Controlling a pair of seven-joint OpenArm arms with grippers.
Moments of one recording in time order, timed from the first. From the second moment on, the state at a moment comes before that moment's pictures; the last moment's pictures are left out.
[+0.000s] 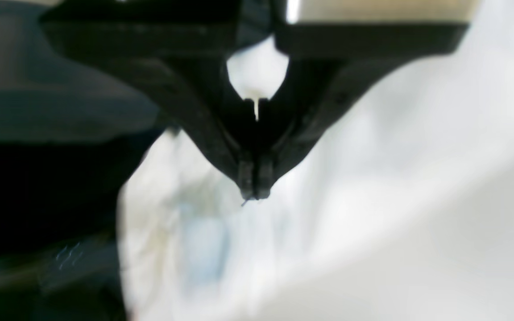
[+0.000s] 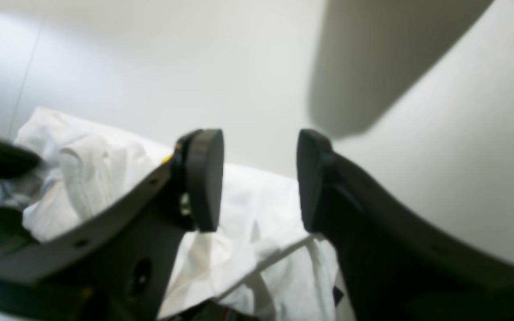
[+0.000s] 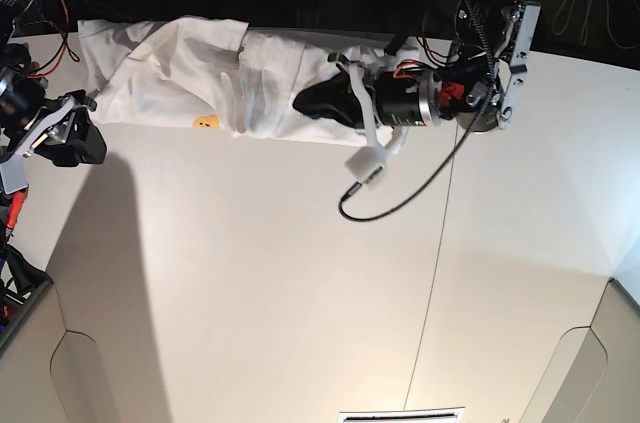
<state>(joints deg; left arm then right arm) 6.4 -6.7 7.5 84.9 -46.2 -38.6 58.5 -12.3 11.5 35.6 107.6 44.8 32.3 -70.6</state>
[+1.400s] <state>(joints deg) -0.6 -3.3 16.4 75.9 -36.8 -38.5 49.0 -13.8 18.4 43.5 77.3 55.6 32.4 -72.2</state>
